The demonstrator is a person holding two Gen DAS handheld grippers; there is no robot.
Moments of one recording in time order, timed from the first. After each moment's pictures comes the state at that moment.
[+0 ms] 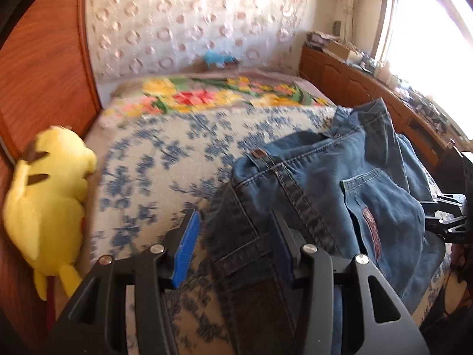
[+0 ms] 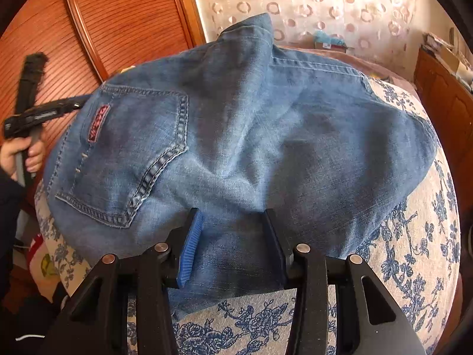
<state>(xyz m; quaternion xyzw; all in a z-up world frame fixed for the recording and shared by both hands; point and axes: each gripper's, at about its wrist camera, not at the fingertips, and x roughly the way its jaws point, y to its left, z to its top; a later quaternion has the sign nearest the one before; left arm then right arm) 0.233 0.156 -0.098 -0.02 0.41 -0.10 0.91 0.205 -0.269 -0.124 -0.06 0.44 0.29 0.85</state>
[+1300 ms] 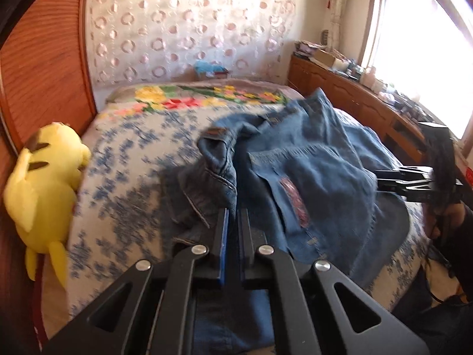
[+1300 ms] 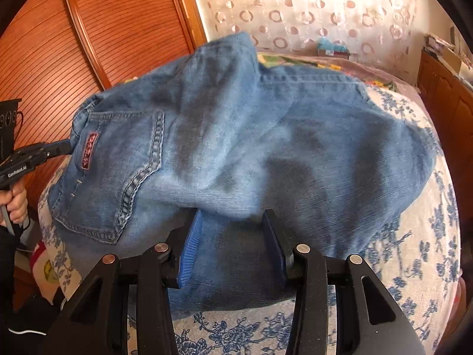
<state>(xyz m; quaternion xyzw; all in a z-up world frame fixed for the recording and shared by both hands) 0.142 0.115 -0.076 -0.02 0.37 -0.10 0.93 0.217 -0.288 -0.117 -0.05 0.42 0.31 0.85</state>
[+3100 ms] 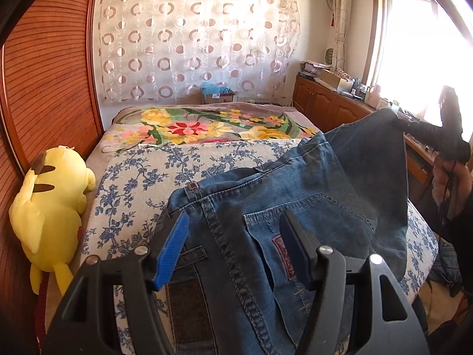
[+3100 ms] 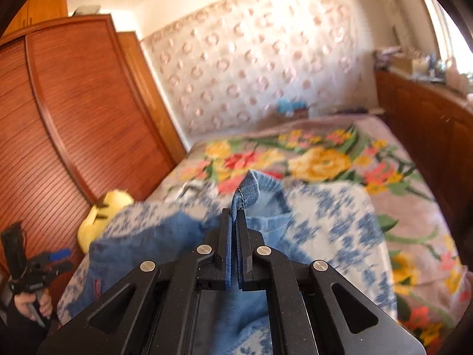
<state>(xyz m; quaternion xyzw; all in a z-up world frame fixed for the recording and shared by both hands) 0.160 0.104 -0.042 -0.03 0.32 -0.09 0.94 0.278 -0.363 0.005 0.09 0.28 0.23 0.93</state>
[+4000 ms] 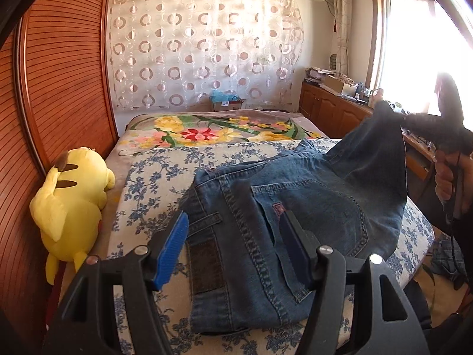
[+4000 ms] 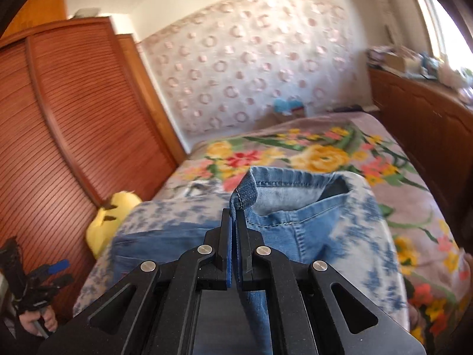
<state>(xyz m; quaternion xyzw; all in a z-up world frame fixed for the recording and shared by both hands) 0.095 0.116 -0.028 -0.02 0.30 -0.07 0.95 0.228 -0.318 0.028 0.10 0.28 0.24 0.92</state>
